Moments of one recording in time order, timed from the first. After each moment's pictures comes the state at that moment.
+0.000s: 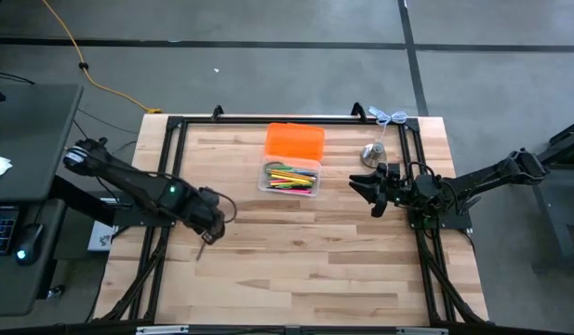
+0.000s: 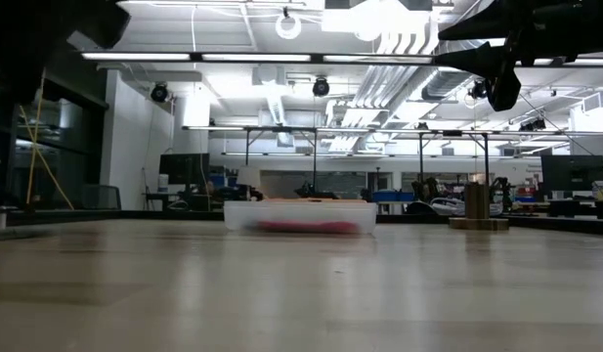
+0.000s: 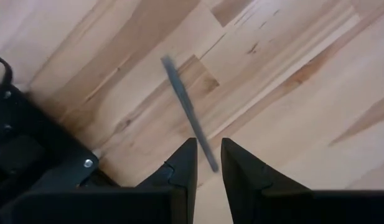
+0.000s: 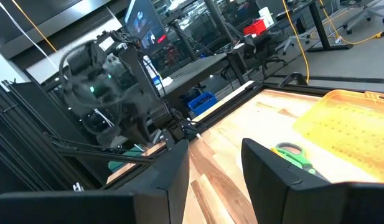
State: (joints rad) left arm -0.41 1.23 1.04 -1.27 -0.05 -1.25; right arm 0.23 0.65 0.23 0.48 0.50 0.55
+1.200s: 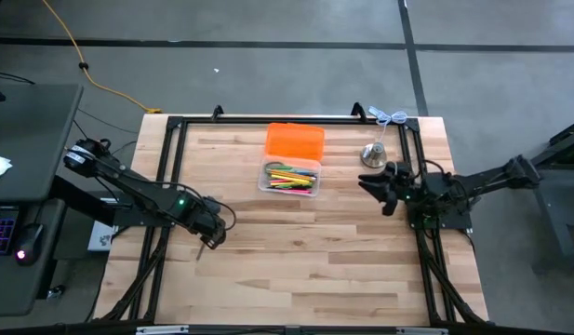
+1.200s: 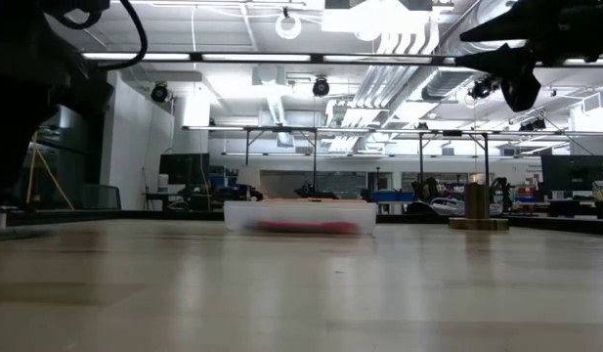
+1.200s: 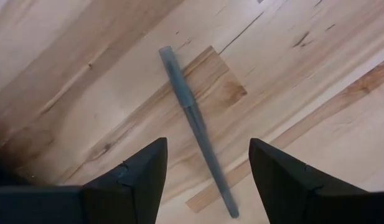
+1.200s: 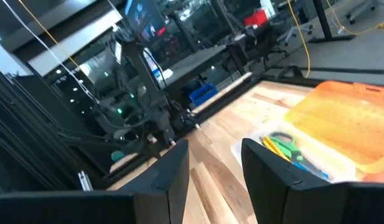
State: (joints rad) left arm -0.43 1.23 0.71 -0.93 -0.03 -1.29; right arm 0.23 0.40 0.23 0.19 0.48 0.57
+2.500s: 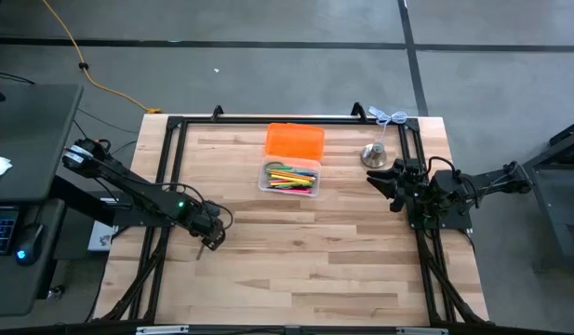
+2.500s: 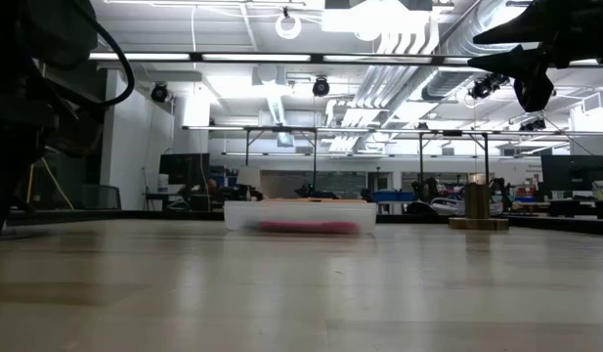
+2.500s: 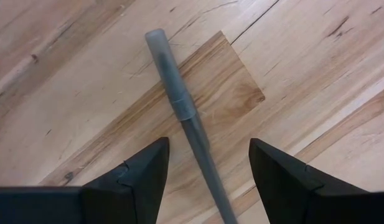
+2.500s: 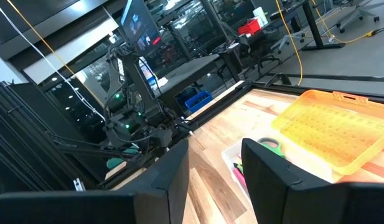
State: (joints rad) left arm -0.43 1.23 0.50 -0.64 0.03 -1.31; right arm 0.23 0.22 0.23 0.02 0.51 0.56
